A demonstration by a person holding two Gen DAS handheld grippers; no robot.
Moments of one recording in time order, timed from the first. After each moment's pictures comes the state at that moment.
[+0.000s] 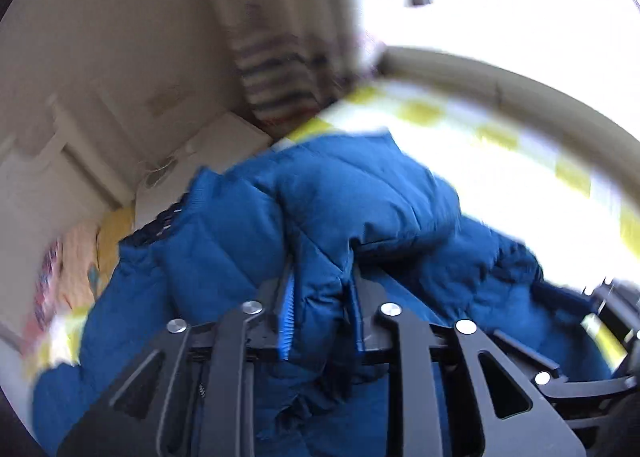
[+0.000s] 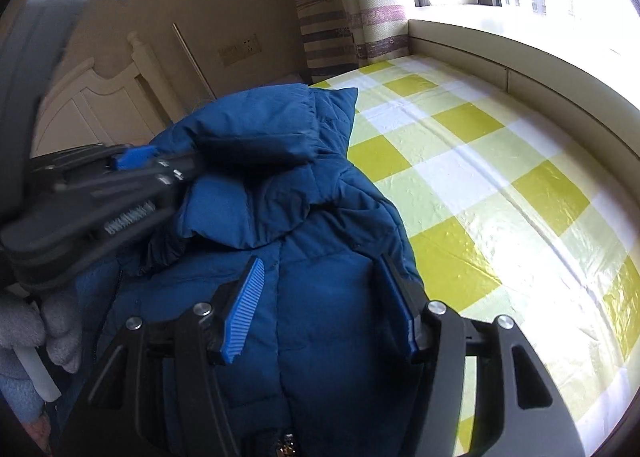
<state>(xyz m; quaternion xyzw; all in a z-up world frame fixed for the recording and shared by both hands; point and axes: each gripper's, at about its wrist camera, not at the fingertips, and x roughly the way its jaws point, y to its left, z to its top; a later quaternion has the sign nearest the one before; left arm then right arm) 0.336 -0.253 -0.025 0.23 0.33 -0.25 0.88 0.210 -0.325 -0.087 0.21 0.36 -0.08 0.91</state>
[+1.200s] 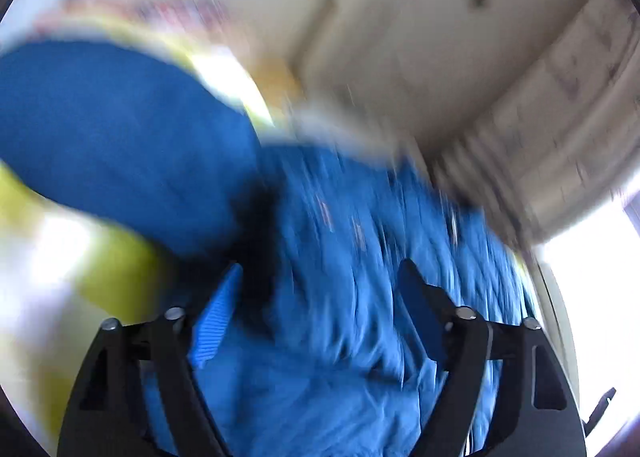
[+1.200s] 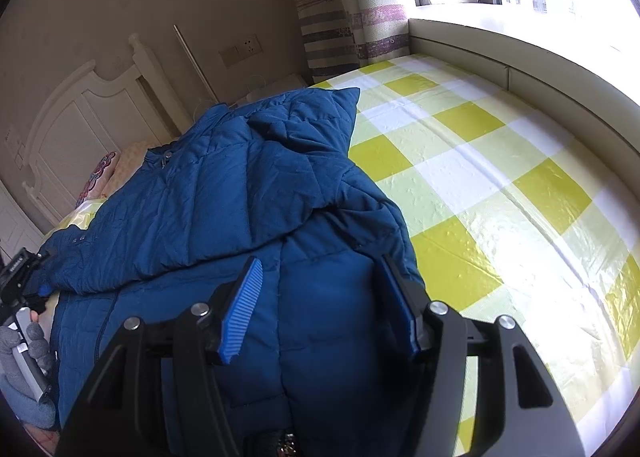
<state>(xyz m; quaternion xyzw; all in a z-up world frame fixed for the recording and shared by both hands) 0.344 0.121 -0.039 -0.23 0.31 -0.03 0.92 0.209 -0.327 -0.091 0.21 0.36 -0.08 0.91</state>
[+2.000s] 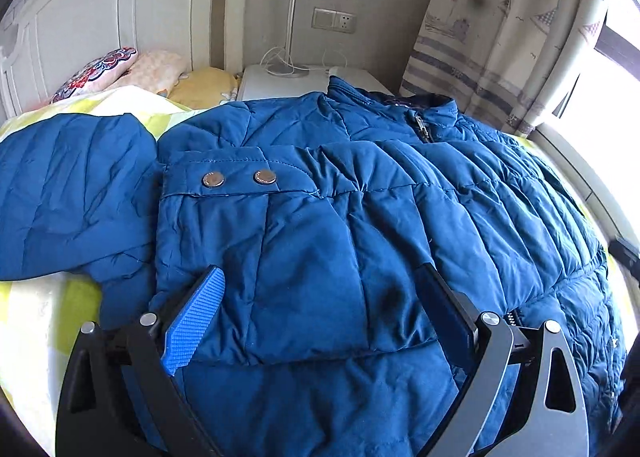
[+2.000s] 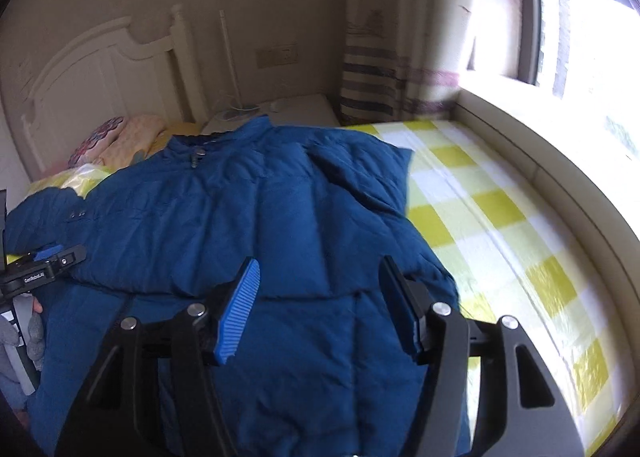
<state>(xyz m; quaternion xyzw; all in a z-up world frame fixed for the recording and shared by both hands) 0.368 0.035 -0.081 -0.02 0.40 -0.14 0.91 0.245 -0.252 -0.044 0.05 0.34 -0.07 0.94</state>
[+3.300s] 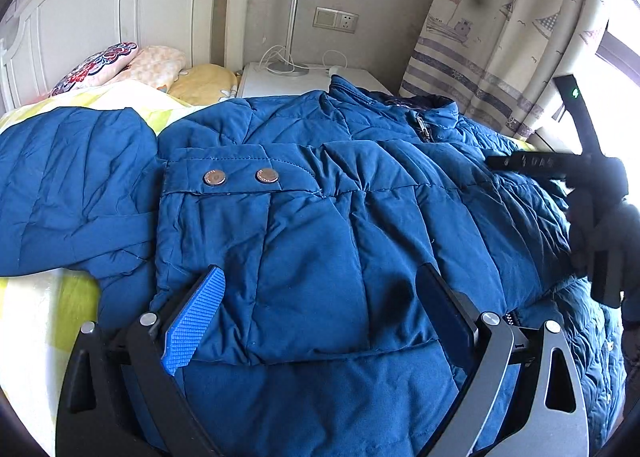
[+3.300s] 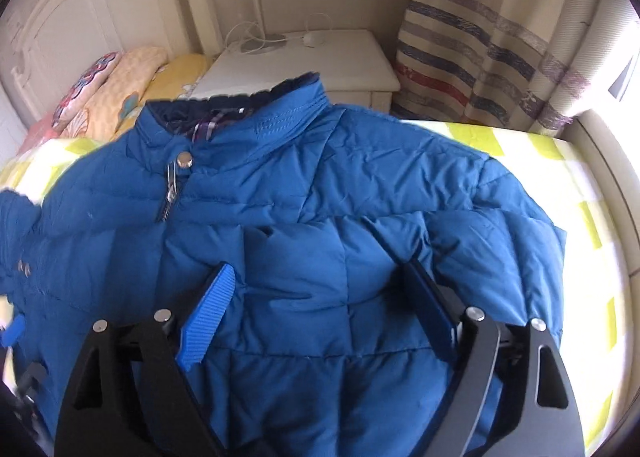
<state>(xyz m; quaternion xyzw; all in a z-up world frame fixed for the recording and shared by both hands) 0.366 0.035 -0.081 -0.02 0.40 -0.14 0.91 0.468 -0.233 -0.069 0.05 0.47 -0.04 0.88</state>
